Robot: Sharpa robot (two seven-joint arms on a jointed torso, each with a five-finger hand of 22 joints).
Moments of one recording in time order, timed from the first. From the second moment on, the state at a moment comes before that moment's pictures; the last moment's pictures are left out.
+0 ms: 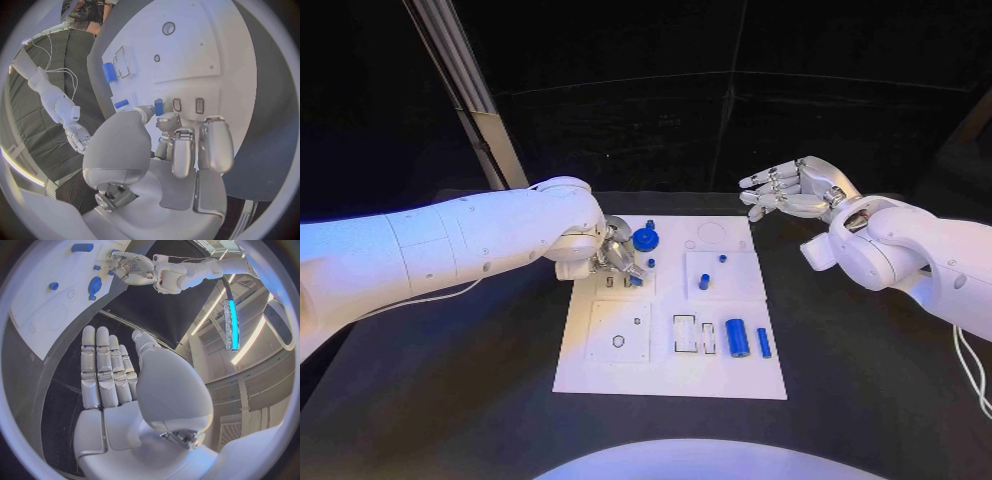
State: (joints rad) left arm 1.36 -0.57 -0.20 1.29 -0.84 0.25 -0.57; left_hand 1.28 -0.11 0.44 0.32 0.23 0.85 0.05 0.75 0.53 1.27 -0.03 1.12 0.95 1.47 -0.09 1.56 1.31 0.08 1.46 0.02 1.36 1.24; right arm 1.13 -0.87 0.10 1.42 -0.62 -0.27 0.21; right_hand 1.42 -0.10 0.09 0.17 0.32 0.99 0.19 0.07 0.07 1.24 0.12 0.07 0.10 1.34 0.04 0.09 0.30 0.17 1.10 0.15 0.47 0.23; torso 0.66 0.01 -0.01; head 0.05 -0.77
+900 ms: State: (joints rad) left arm 1.32 -0.64 -0.22 1.36 -0.92 0.03 -0.56; left_hand 1.21 -0.13 0.55 0.25 0.21 0.85 0.04 0.78 0.55 1.27 -0.04 1.14 0.95 1.47 -0.09 1.56 1.31 0.08 1.46 0.02 1.36 1.25; right arm 1.13 -0.87 0.10 1.40 -0.62 -0.26 0.22; right_hand 1.42 -0.10 0.09 0.17 0.32 0.97 0.20 0.07 0.07 1.22 0.13 0.07 0.10 1.33 0.06 0.08 0.30 0.17 1.09 0.15 0.46 0.22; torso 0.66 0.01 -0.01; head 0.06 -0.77
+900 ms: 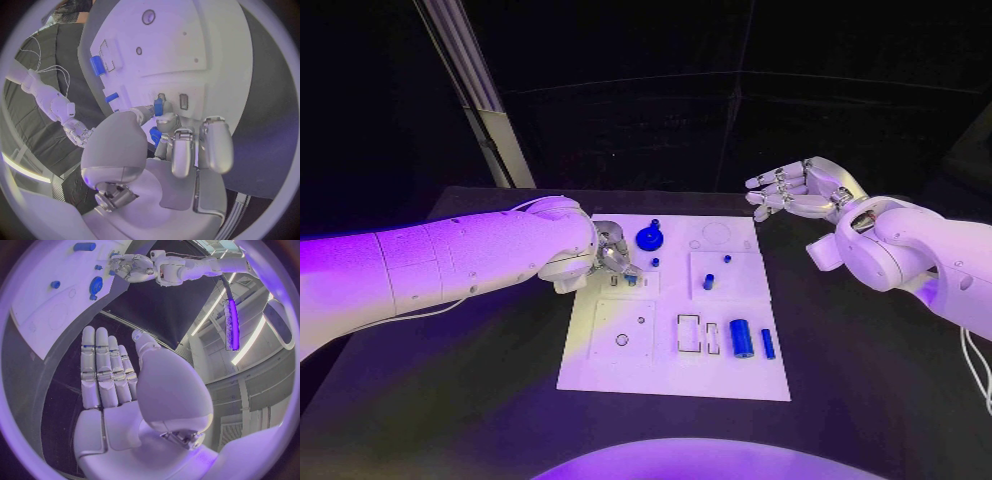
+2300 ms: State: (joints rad) left arm 1.32 -0.64 -0.22 1.38 -0.96 0.08 -0.56; left_hand 1.16 -0.13 0.58 0.19 0.19 0.86 0.03 0.79 0.55 1.28 -0.04 1.15 0.96 1.47 -0.09 1.56 1.31 0.08 1.46 0.01 1.37 1.26; right arm 1.13 -0.87 0.10 1.40 -0.62 -0.25 0.23; right_hand 1.42 -0.10 0.09 0.17 0.31 0.97 0.20 0.07 0.07 1.22 0.13 0.07 0.10 1.33 0.06 0.08 0.30 0.17 1.09 0.15 0.46 0.22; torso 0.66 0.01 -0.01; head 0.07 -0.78
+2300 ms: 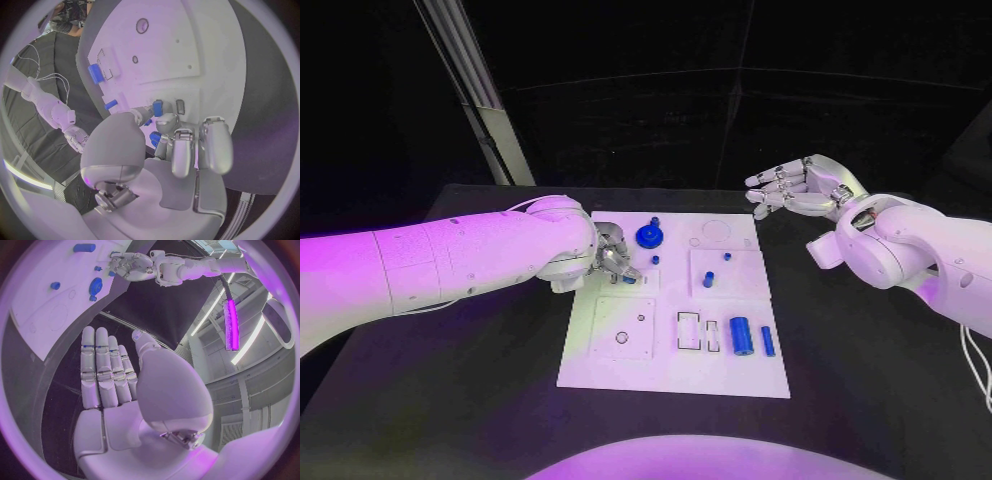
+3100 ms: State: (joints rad) left arm 1.32 -0.62 -0.22 1.34 -0.96 0.10 -0.57; left_hand 1.04 -0.13 0.44 0.23 0.19 0.89 0.02 0.80 0.55 1.29 -0.04 1.17 0.97 1.47 -0.10 1.56 1.31 0.08 1.47 0.01 1.37 1.28; right arm 1.13 -0.87 0.10 1.40 -0.62 -0.24 0.23; right_hand 1.42 -0.10 0.08 0.16 0.31 0.97 0.20 0.07 0.07 1.21 0.13 0.07 0.10 1.32 0.06 0.08 0.29 0.17 1.08 0.16 0.45 0.21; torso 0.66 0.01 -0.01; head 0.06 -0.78
